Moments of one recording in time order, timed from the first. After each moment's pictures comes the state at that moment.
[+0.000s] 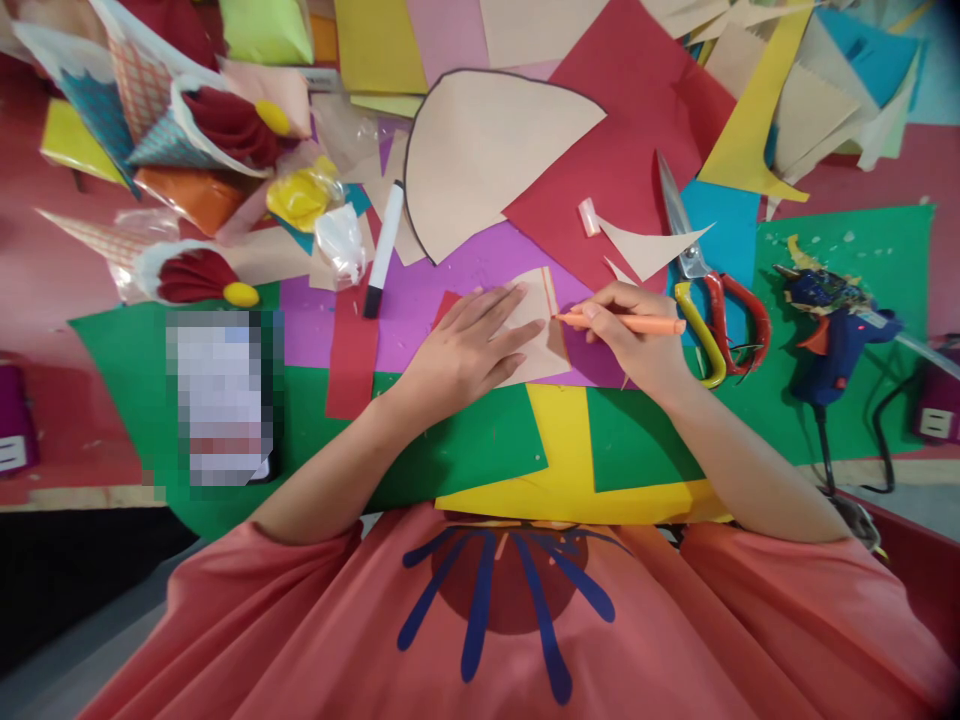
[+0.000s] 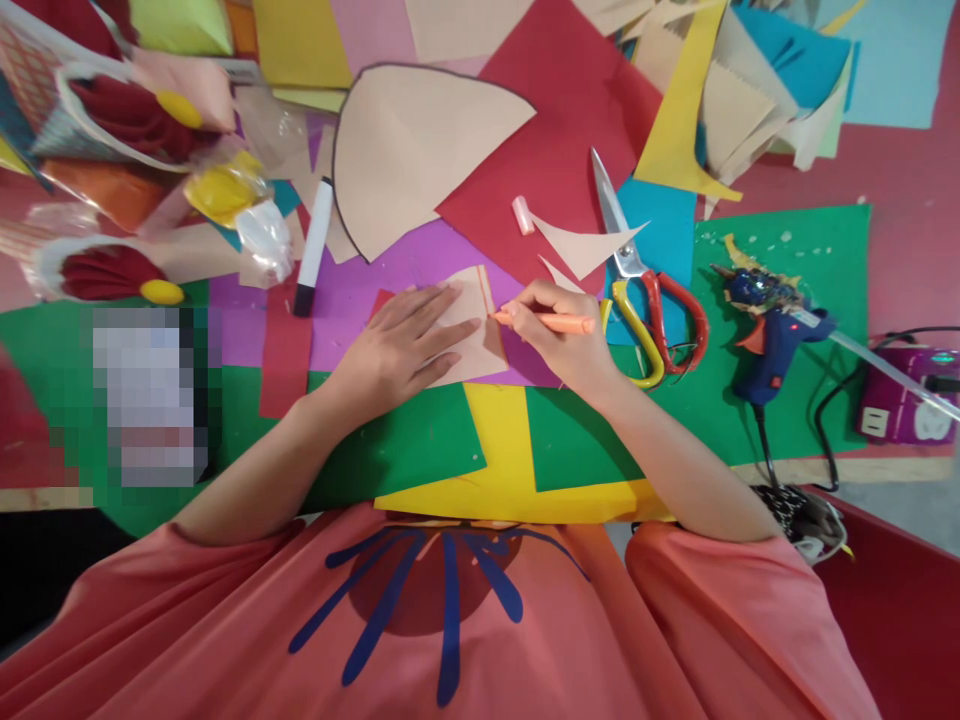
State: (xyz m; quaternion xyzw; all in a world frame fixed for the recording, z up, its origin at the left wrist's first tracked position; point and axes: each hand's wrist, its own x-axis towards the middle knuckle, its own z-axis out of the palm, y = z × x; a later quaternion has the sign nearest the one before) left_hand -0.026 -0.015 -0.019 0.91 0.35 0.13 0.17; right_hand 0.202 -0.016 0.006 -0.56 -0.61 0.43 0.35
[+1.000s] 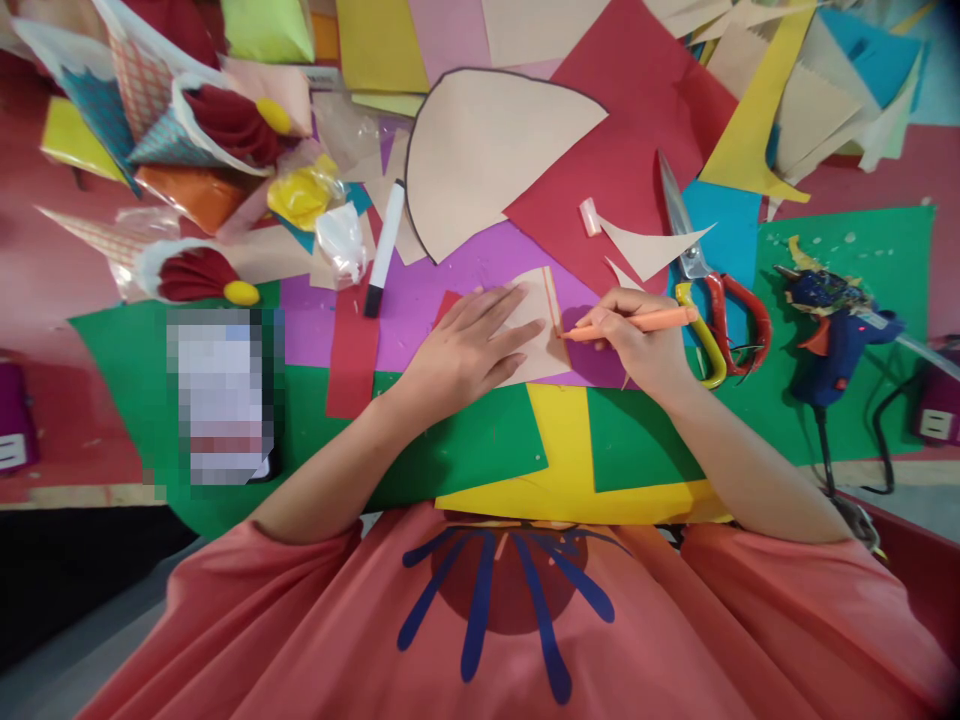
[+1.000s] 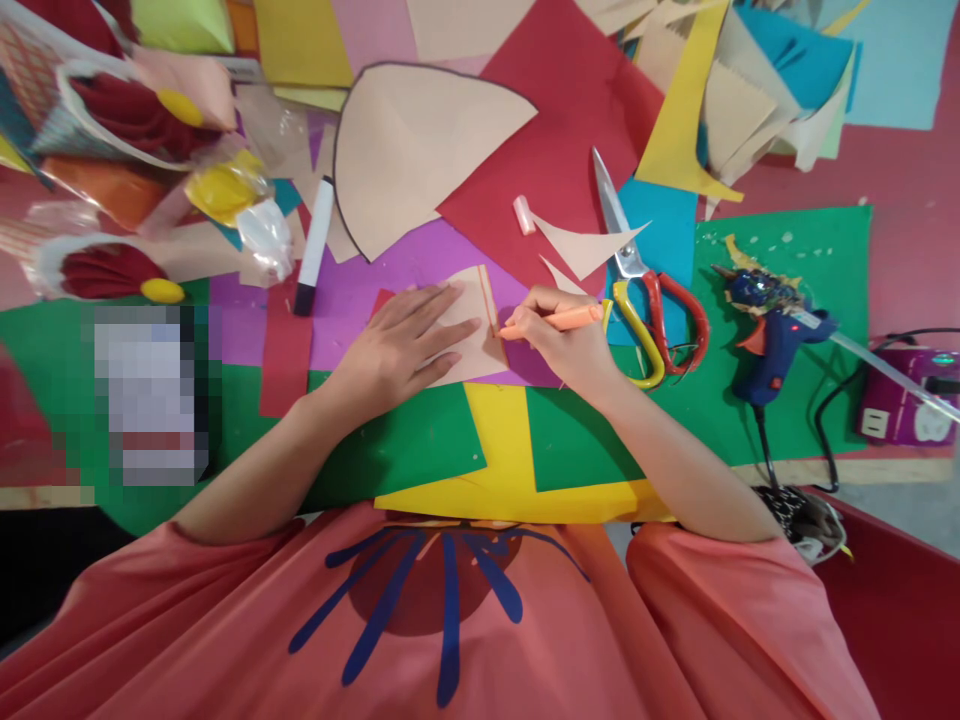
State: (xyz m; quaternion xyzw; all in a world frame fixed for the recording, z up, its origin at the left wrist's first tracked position) left_hand -0.026 -0.015 -0.018 0.91 0.35 0.13 0.18; right_hand 0.199 -0.016 0.008 -0.56 -0.55 0.49 0.37
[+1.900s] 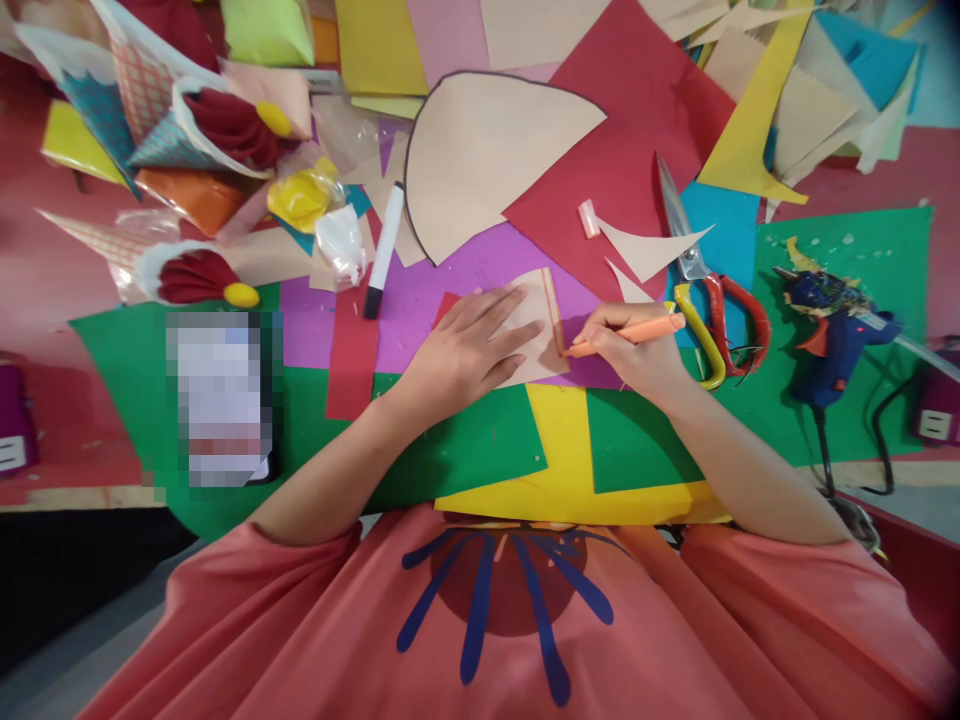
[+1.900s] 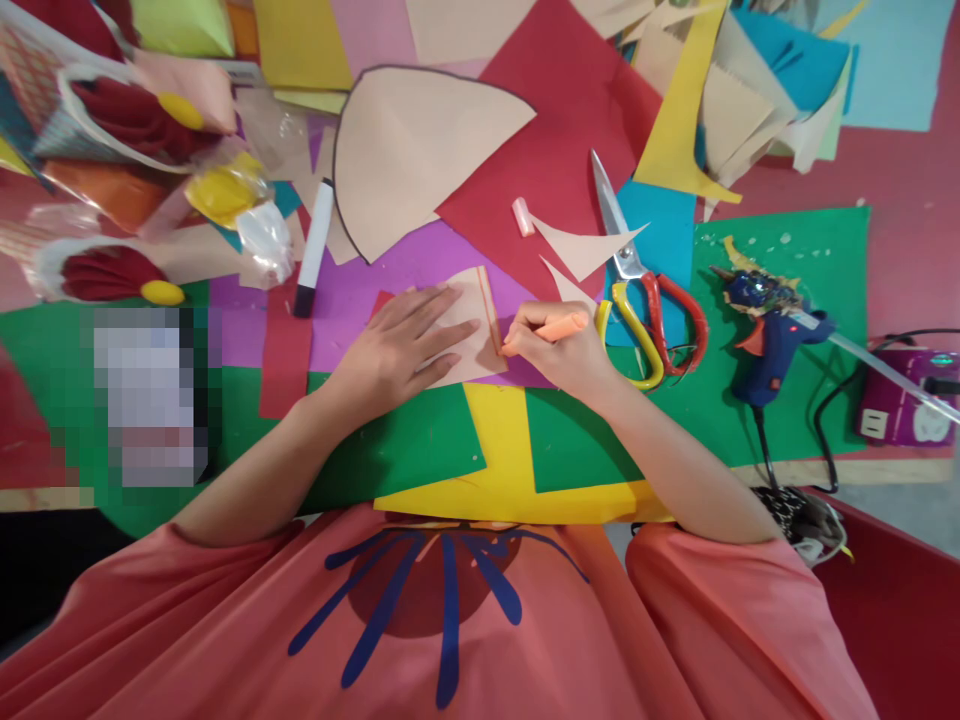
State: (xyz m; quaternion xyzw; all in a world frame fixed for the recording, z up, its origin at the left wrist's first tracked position) left_hand -0.026 -0.015 -0.018 0.91 0.34 0.15 0.16; right_hand 0.200 -0.016 0.011 -0.56 -0.61 0.48 0.31
